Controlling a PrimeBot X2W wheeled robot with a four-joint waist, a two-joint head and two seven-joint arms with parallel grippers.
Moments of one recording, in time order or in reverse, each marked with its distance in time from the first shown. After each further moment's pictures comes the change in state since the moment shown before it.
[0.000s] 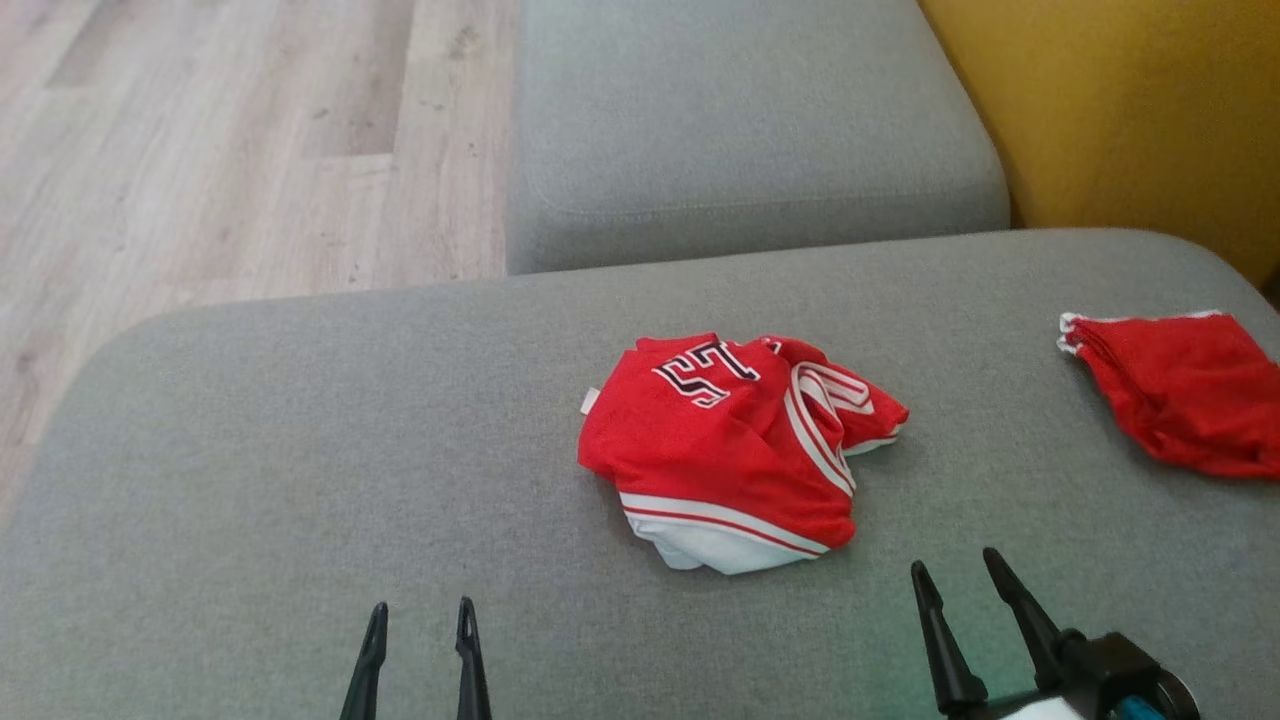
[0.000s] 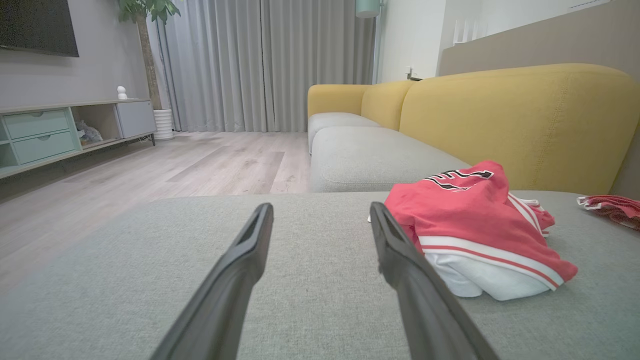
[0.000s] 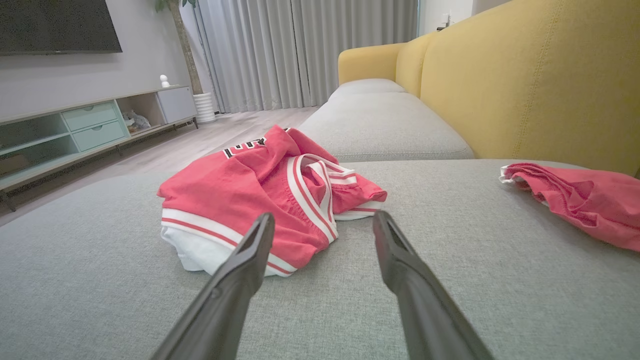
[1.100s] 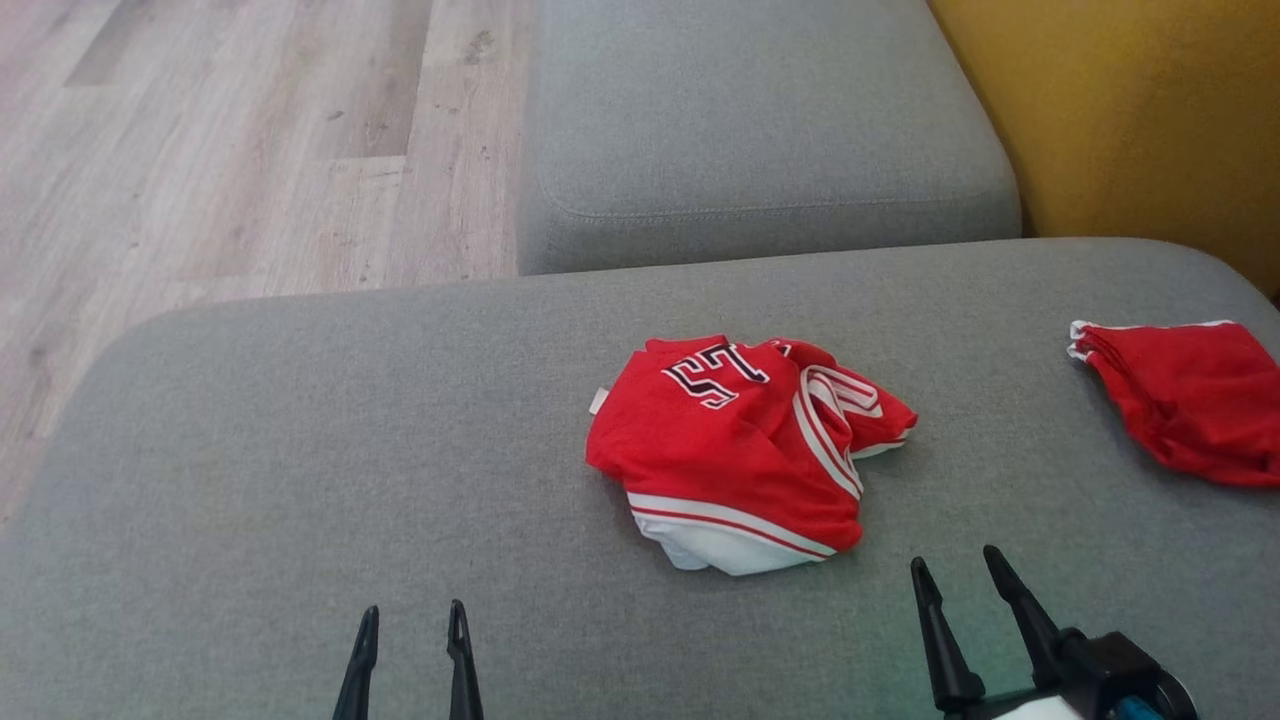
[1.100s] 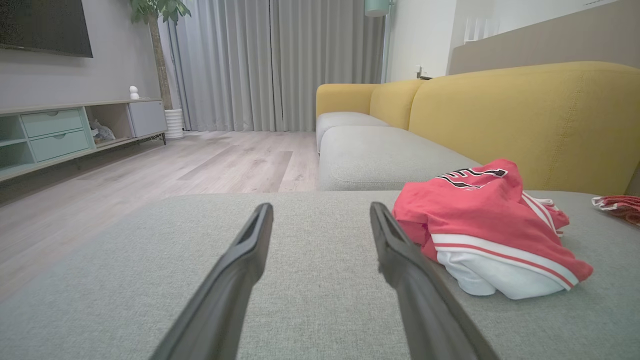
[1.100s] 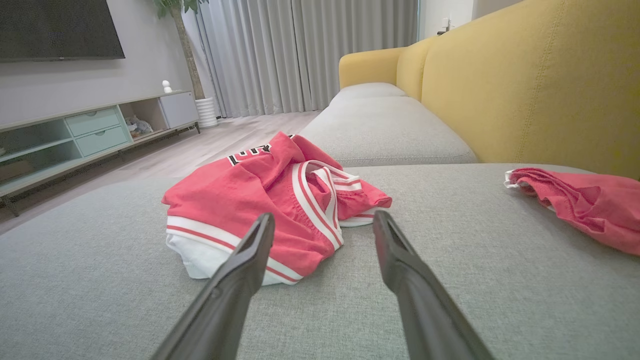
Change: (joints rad) left arm 0.012 0.000 0.019 0.001 0.009 0.000 0.000; right arm 0.009 0.025 -0.022 -0.011 -0.016 0.000 0.000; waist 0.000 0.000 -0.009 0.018
